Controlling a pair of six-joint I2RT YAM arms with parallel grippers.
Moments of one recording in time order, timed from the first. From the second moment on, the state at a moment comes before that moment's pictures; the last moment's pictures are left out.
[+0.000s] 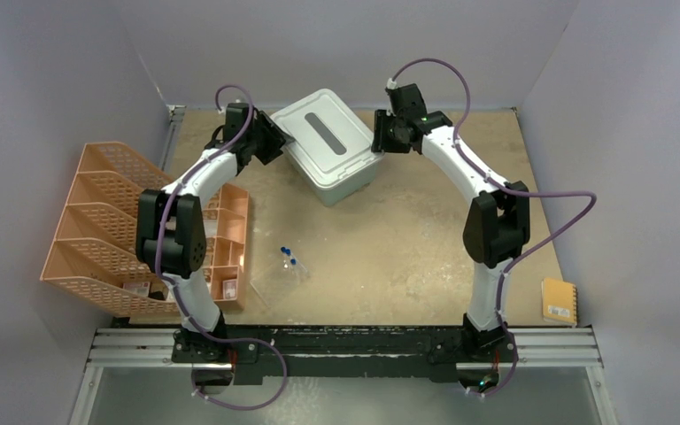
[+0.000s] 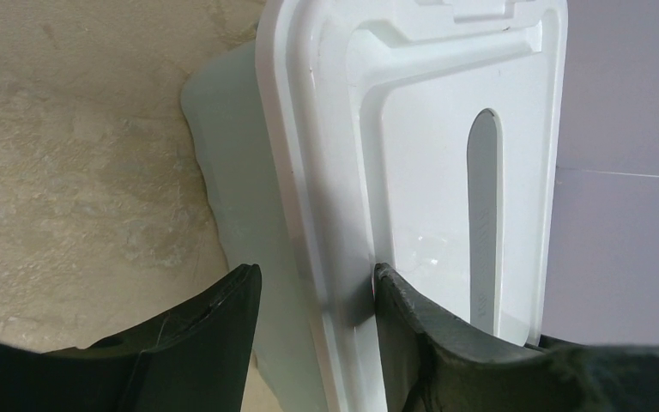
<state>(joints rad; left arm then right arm) -0.16 1.84 1.39 -0.17 0.15 -0.90 0.39 1.99 1.82 -0.66 0.03 0.34</state>
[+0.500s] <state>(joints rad) -0.16 1.84 1.45 -0.29 0.12 -0.80 0.39 1.98 1.83 -0.67 0.06 0.43</state>
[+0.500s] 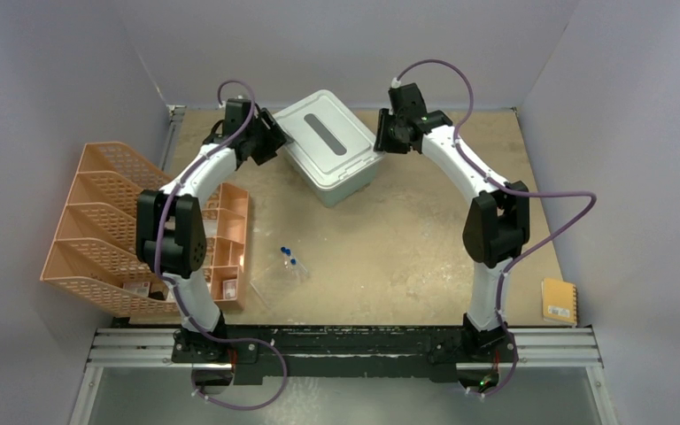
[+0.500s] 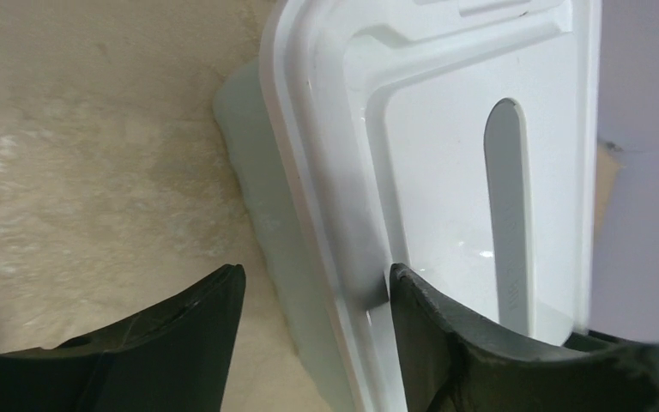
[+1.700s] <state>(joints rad) -0.16 0.91 1.29 -0.79 -0.18 -0.54 0.39 0.83 1.17 -0.85 0.49 0.40</state>
